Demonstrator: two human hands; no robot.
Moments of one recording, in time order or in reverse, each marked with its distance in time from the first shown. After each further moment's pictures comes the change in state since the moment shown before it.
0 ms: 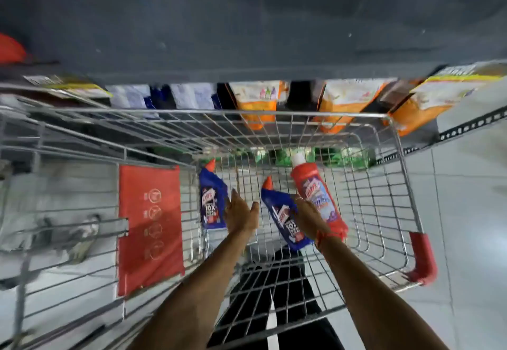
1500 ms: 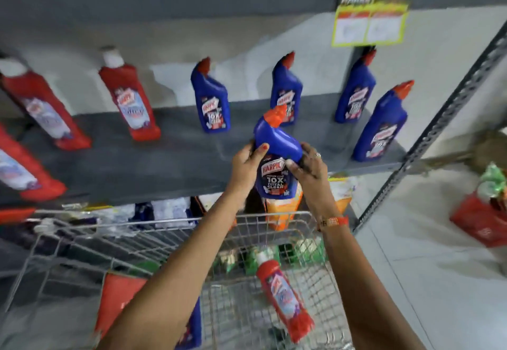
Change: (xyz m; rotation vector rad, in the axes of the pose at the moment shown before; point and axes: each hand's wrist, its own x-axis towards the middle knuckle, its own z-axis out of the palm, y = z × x) left_hand -0.153 0.280 -0.179 -0.766 -0.024 1.040; right_hand -0.142 -0.129 -0.266 0.942 0.642 -0.746
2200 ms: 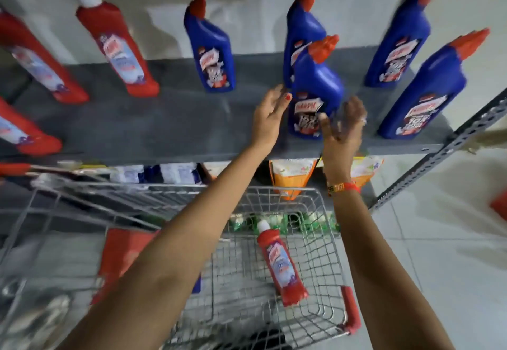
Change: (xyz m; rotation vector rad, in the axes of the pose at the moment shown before) left_hand 0.046 -0.017 0.057 0.024 0.154 -0.049; right_hand 0.052 0.042 -0.033 -0.052 0.341 -0.083
